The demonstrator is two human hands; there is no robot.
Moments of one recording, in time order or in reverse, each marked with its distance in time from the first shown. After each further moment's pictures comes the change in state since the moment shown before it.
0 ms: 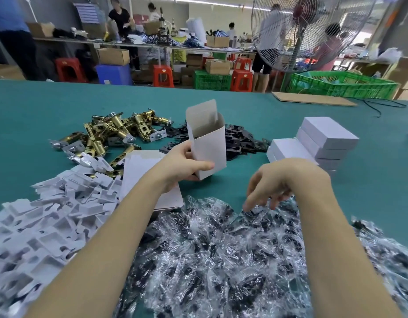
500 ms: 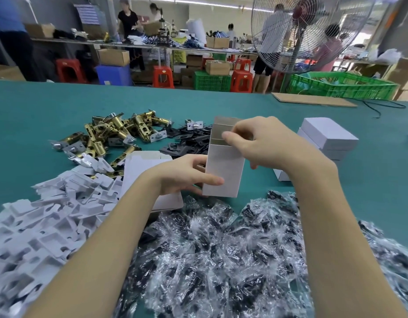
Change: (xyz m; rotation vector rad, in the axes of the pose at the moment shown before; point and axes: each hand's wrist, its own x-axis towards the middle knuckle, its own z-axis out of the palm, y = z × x) left_hand -0.009 0.007 -0.002 0.078 -0.390 -0.099; right_hand -0.028 -0.030 -0.016 0.097 0.758 -0.393
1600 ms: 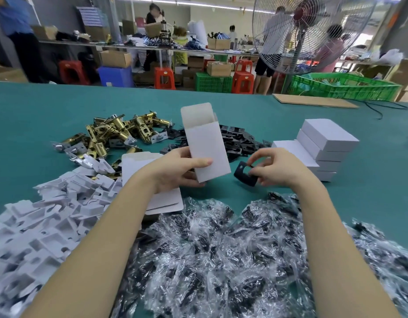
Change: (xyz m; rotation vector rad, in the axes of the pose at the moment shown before) left_hand -0.003 0.002 -0.008 -0.242 0.217 -0.004; right_hand 0.008 0.085 0.051 0.444 -0.050 0.318
